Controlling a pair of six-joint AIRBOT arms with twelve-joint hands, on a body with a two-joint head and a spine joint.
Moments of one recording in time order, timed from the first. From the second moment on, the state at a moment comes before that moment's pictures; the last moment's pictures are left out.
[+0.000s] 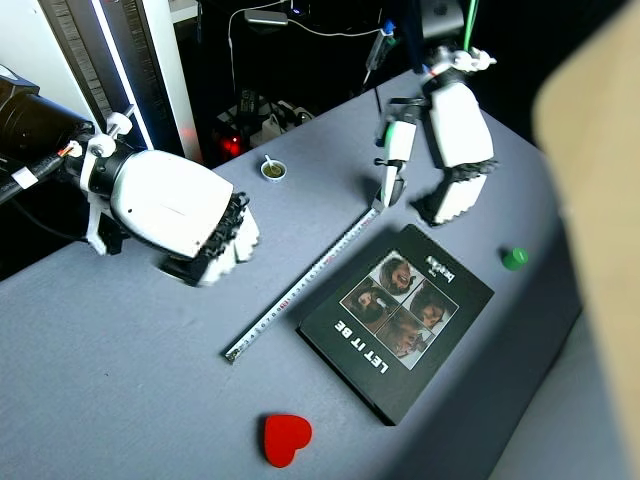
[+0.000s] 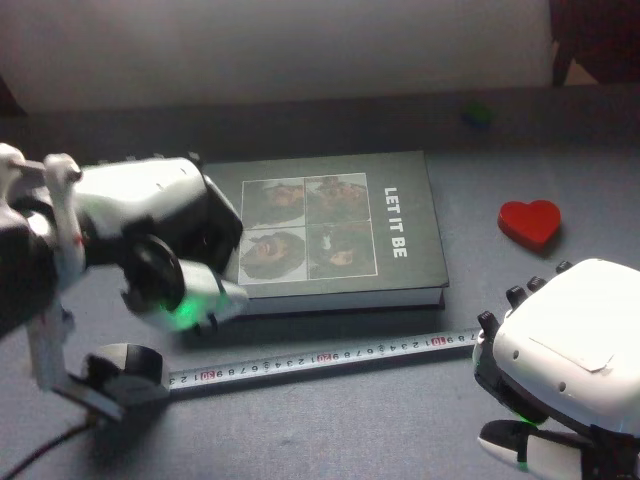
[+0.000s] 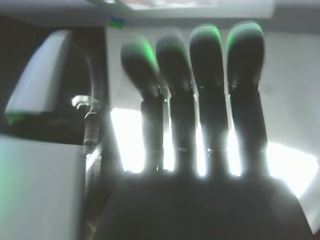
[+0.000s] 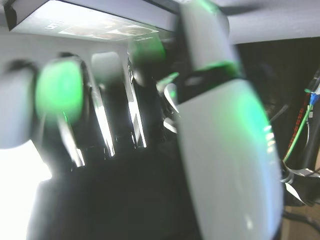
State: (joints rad) left arm 0.49 -0.82 0.66 -1.61 -0.58 2.16; right arm -0.65 -0.89 0.47 -2.27 -0.77 1.13
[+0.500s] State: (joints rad) left arm 0.53 -0.88 0.53 -1.60 -0.86 2.04; right arm -0.65 -0.89 0.47 -2.27 -0.77 1.13
